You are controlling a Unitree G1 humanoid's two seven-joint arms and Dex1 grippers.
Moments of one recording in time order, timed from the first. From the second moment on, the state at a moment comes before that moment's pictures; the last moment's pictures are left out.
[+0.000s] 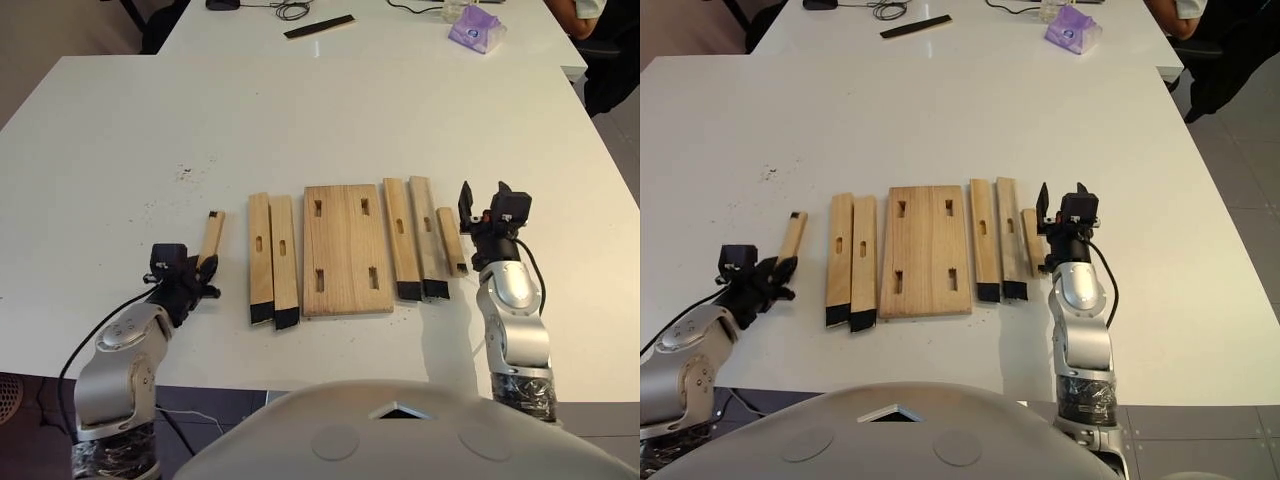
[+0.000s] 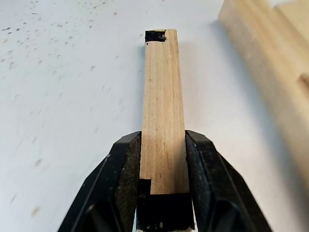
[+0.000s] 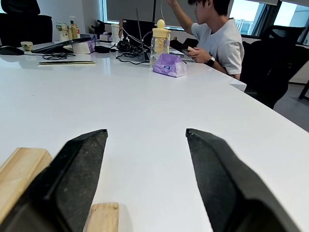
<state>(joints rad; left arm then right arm) 0.33 0.31 0.33 -0.49 -0.33 0.70 -0.29 0.16 -0.11 -0.08 -0.26 0.00 0.15 0.04</state>
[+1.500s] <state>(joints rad) -0.10 0.43 -0.03 -0.75 -1.10 0.65 -0.60 -0.37 -0.67 -0.08 -0.38 1.05 0.78 1.12</state>
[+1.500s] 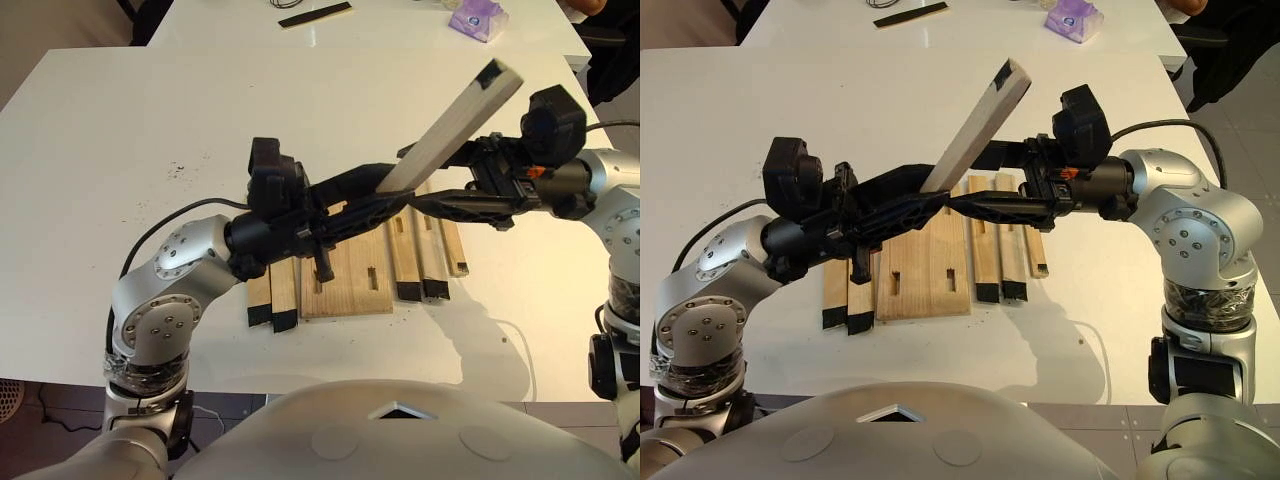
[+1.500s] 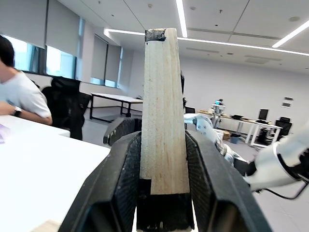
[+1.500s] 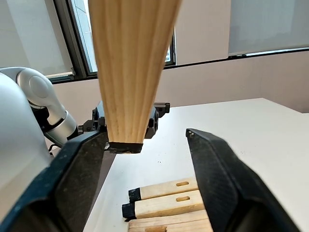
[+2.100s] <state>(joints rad) -0.06 0.54 -0.04 -0.69 -1.10 0.68 -0.72 -0.40 -0.72 -0.09 -0.40 1.09 0.80 1.19</state>
